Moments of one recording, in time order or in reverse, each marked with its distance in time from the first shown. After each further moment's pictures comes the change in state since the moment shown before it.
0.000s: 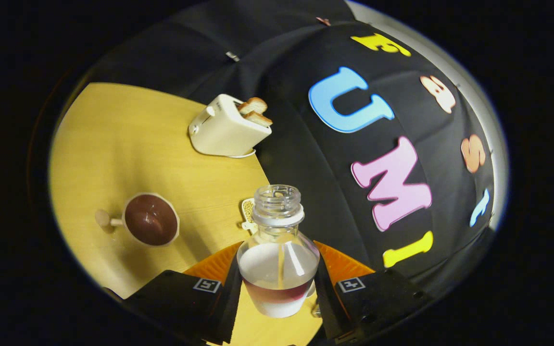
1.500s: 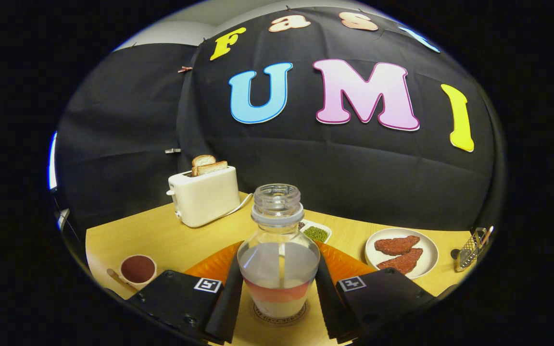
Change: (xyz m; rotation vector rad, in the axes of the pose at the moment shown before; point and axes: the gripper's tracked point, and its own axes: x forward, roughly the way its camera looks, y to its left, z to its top) arm 0.092 -0.016 -0.064 0.784 -0.296 0.213
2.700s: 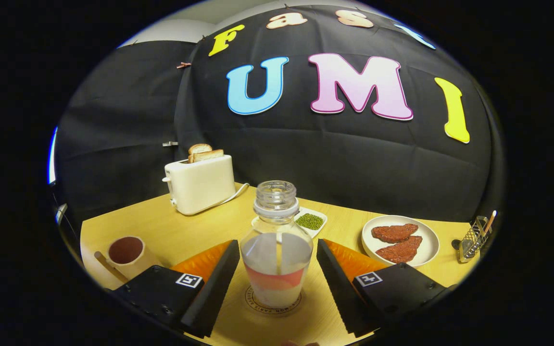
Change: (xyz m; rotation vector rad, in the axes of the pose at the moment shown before) arm -0.025 -0.007 -0.026 -0.018 0.040 -0.015
